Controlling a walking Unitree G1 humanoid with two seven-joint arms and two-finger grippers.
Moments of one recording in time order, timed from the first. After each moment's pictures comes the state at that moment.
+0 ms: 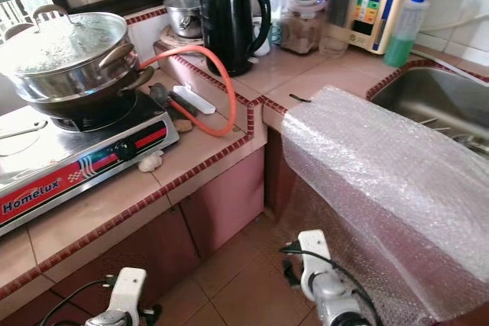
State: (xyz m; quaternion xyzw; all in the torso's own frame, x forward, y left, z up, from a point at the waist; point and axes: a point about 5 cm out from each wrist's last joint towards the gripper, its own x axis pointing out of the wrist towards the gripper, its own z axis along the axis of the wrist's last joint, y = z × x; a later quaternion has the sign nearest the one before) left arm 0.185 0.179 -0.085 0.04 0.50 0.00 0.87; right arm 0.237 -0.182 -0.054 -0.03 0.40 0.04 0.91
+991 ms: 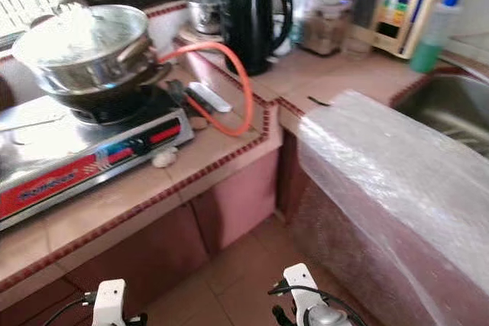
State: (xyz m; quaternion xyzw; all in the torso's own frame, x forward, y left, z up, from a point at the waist) left arm 0.167 0.194 -0.092 -0.02 0.52 0.07 0.85; right arm 0.194 -0.176 -0.079 -0.10 0.49 0.16 0.85
